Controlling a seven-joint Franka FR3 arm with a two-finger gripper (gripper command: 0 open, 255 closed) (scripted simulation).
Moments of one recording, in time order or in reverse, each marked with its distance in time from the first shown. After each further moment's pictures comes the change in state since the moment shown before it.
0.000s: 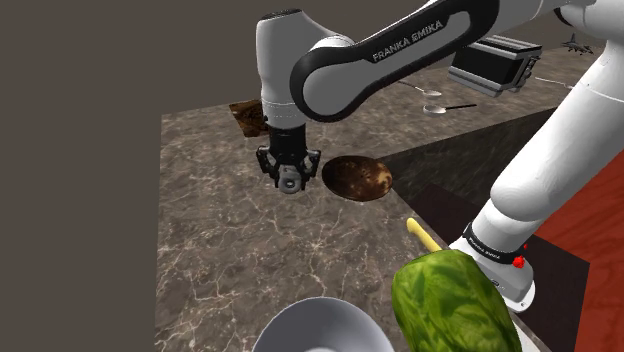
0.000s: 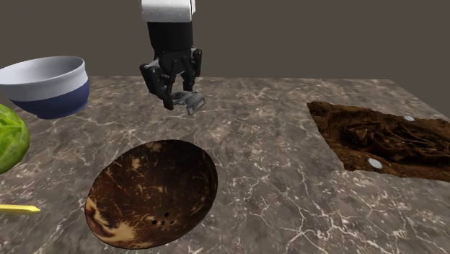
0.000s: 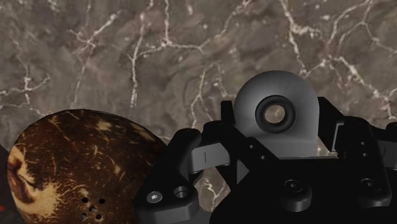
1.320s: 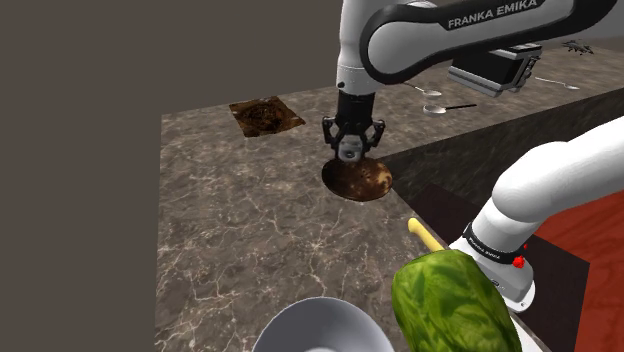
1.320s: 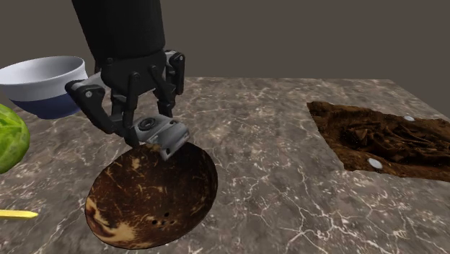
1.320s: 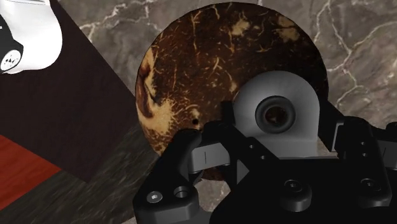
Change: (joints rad) arm 0.030 -0.495 -0.296 -0.311 0.234 -0.170 -0.400
